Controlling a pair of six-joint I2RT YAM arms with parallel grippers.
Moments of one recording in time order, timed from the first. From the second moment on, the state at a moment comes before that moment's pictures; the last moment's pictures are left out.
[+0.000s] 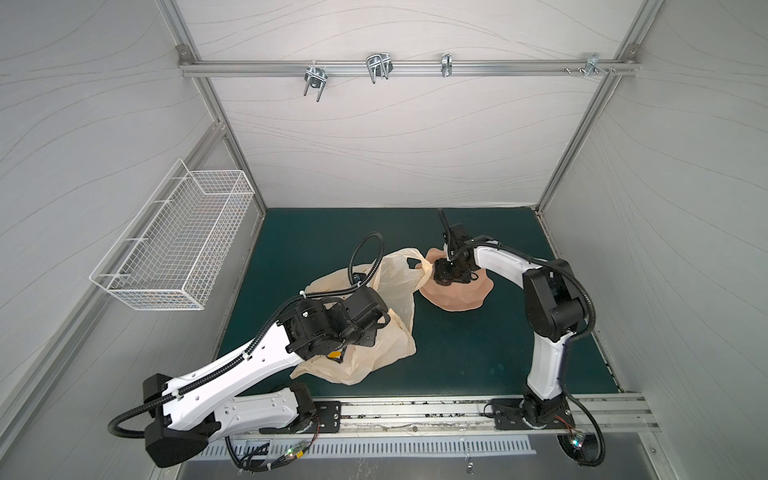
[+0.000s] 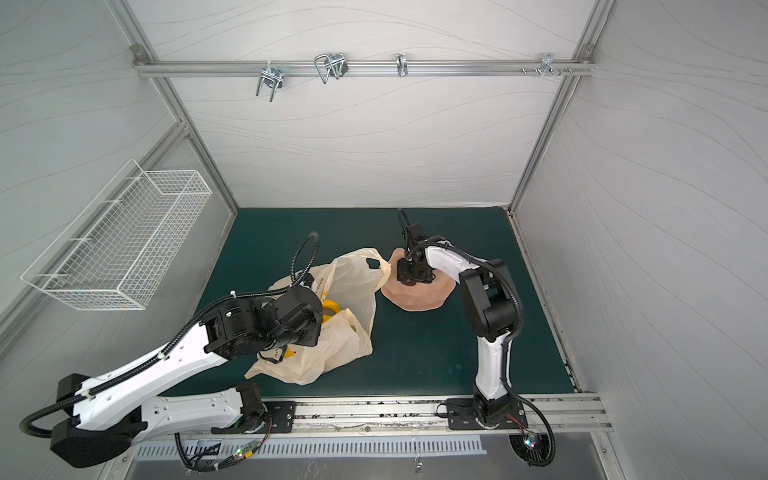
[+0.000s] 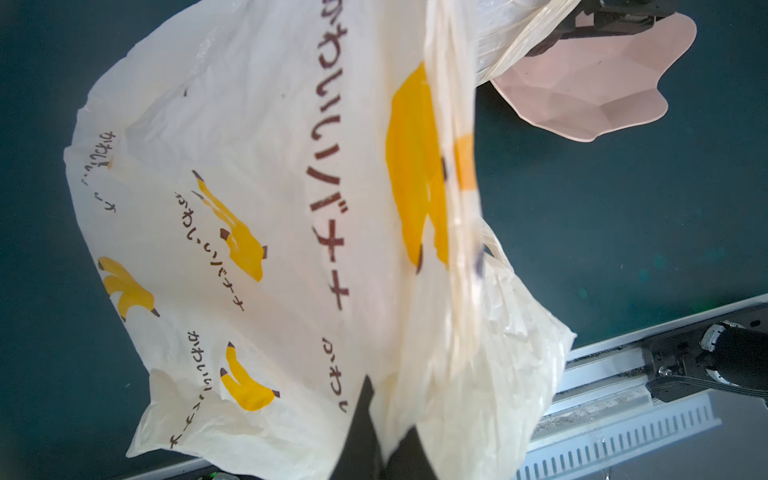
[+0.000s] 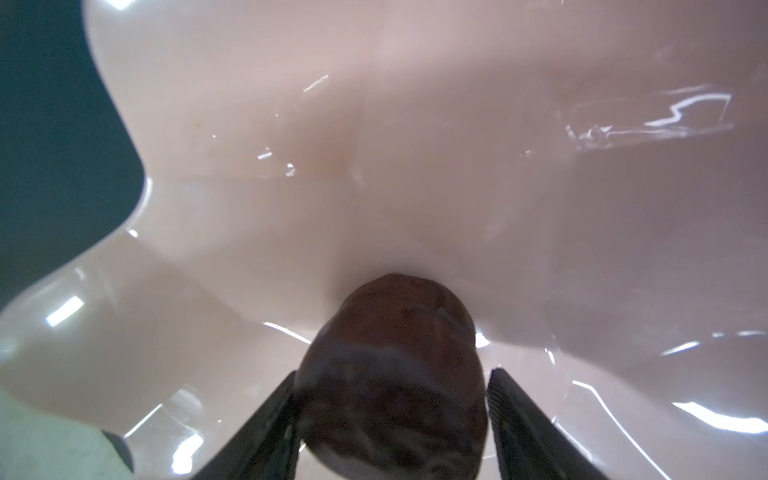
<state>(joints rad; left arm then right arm) -1.01 1.03 1.14 -1.23 -0.31 -0.81 0.47 1.96 1.41 -0.69 -0.11 0.40</state>
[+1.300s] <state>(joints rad) -1.01 1.05 1.14 -1.20 -0.29 -0.81 0.28 1.59 1.16 -0.43 -0.59 0.58</state>
